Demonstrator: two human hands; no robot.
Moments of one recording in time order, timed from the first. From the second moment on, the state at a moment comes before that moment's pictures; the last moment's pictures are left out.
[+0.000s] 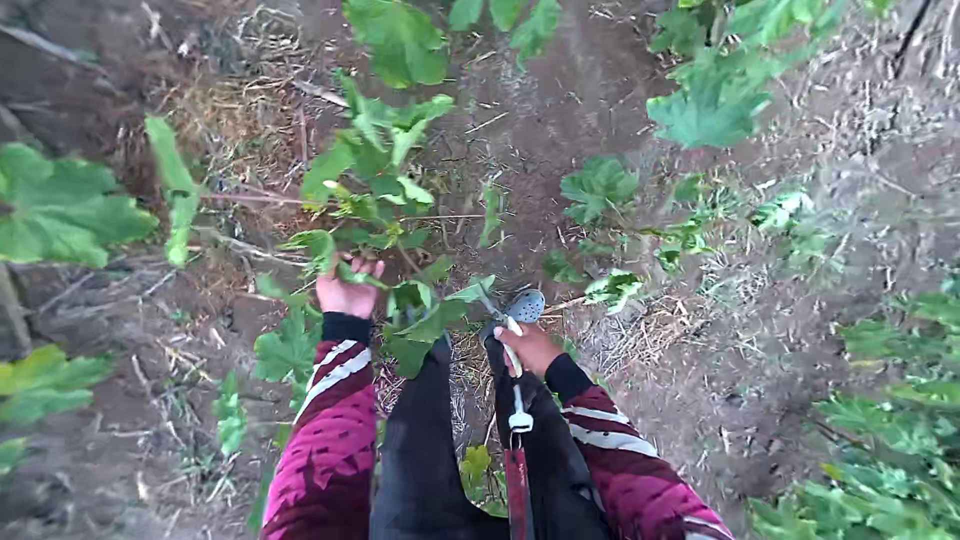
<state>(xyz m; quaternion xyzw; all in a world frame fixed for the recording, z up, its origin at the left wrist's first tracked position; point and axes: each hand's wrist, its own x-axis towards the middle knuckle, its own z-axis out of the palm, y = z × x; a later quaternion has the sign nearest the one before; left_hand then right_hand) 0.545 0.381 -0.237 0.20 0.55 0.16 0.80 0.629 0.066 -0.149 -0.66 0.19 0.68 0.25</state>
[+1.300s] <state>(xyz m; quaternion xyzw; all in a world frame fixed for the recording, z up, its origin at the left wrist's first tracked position) 0.868 0.156 -0.151 0.57 0.41 -0.47 0.52 0.827 -0.064 -0.107 -0.53 0.47 0.55 0.44</state>
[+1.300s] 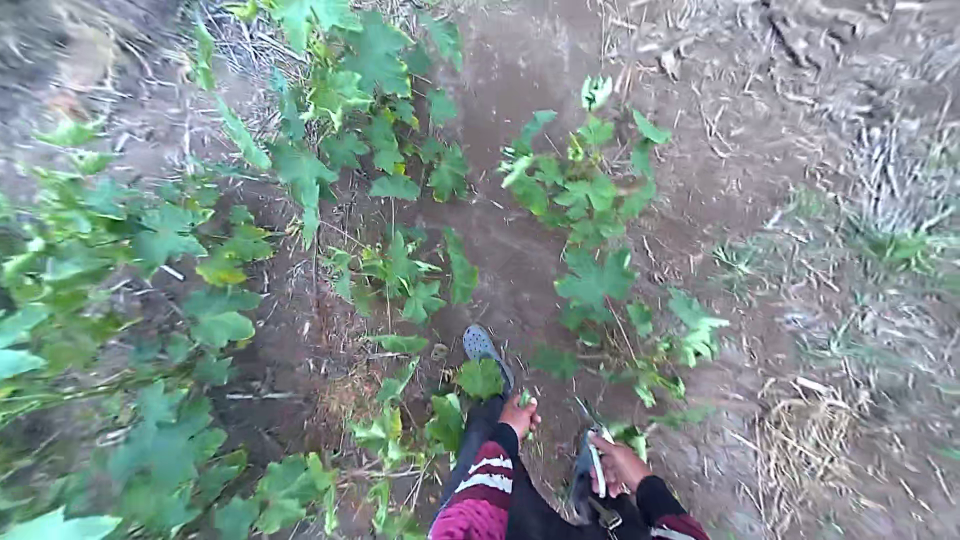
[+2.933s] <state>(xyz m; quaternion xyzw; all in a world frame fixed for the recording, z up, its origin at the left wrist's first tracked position) 1.183 0.562 -0.291 0.31 0.71 0.01 0.63 1.323 0.437 -0.234 -0.68 -0.08 0.72 0.07</state>
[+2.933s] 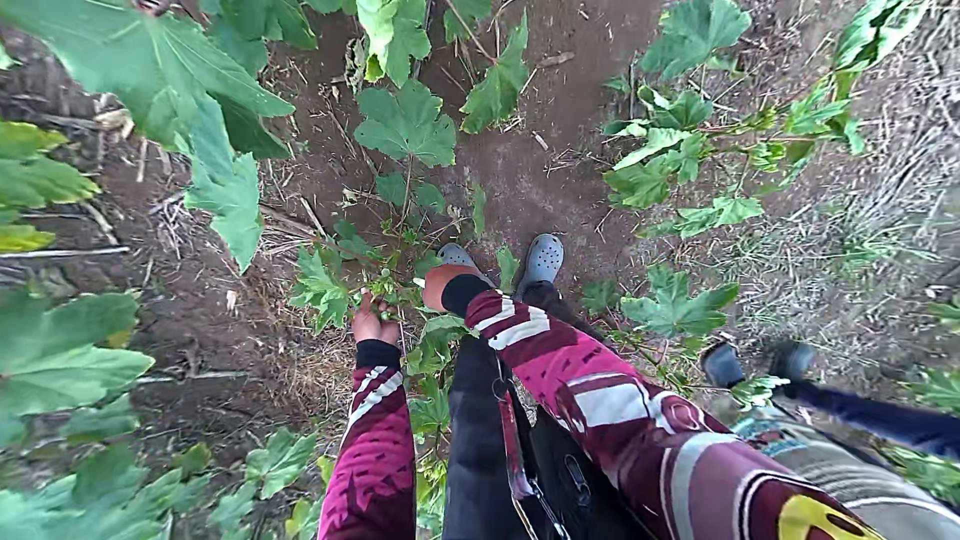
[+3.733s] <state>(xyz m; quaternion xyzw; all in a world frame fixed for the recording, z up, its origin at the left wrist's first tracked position) 1.166 0.607 -0.148 0.33 0.43 0.02 0.84 1.319 0.265 -0.194 -0.67 0.10 0.71 0.17</state>
